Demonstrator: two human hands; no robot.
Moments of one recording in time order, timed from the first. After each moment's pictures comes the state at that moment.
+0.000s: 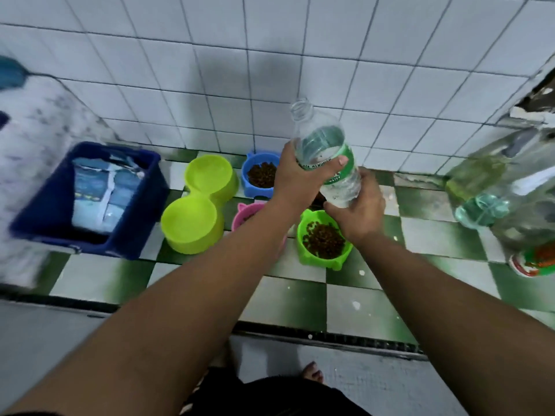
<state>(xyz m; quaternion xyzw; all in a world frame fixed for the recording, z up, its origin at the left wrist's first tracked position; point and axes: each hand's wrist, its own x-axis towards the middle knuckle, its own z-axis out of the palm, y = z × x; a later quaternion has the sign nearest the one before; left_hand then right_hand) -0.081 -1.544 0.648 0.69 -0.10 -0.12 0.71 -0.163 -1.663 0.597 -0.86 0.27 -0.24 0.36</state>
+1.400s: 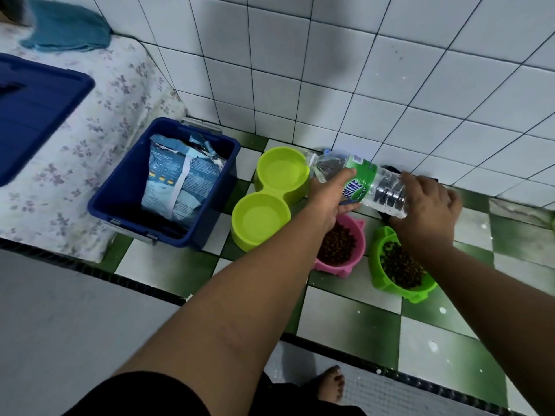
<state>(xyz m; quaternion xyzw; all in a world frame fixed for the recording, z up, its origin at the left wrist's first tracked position) 0.014 -1.469 0.575 0.53 0.19 -0.32 0.76 -0.084 -1.625 0.583 -0.98 0.17 -0.11 0.04</state>
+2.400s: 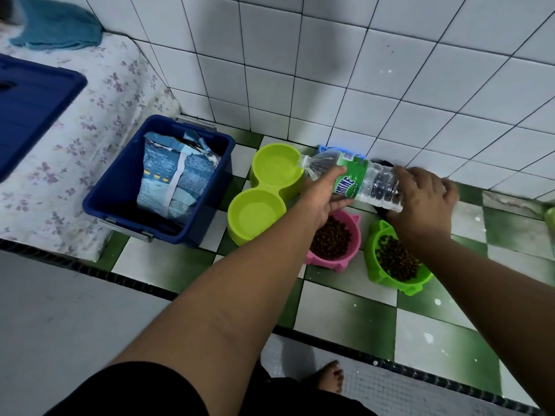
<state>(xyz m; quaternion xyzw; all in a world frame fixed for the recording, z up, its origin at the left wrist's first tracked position) 0.011 -1.460 0.574 0.52 0.18 -0.35 0.76 -0.087 -1.624 0.590 -0.98 0.15 -0.11 0.00</state>
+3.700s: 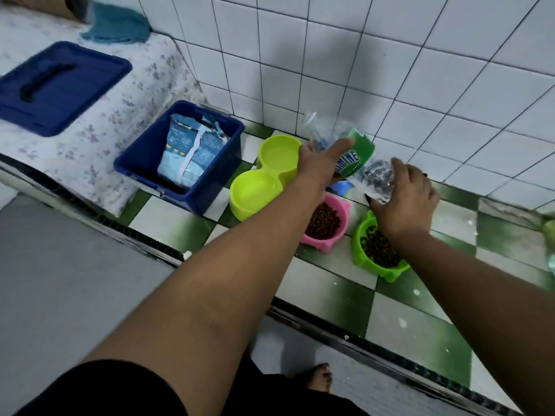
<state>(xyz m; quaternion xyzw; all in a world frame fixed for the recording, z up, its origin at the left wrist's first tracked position) -0.032 -1.468 0.636 0.55 0.16 -0.18 0.80 -0.119 -1.616 0.605 -0.97 0.16 -0.15 0.12</state>
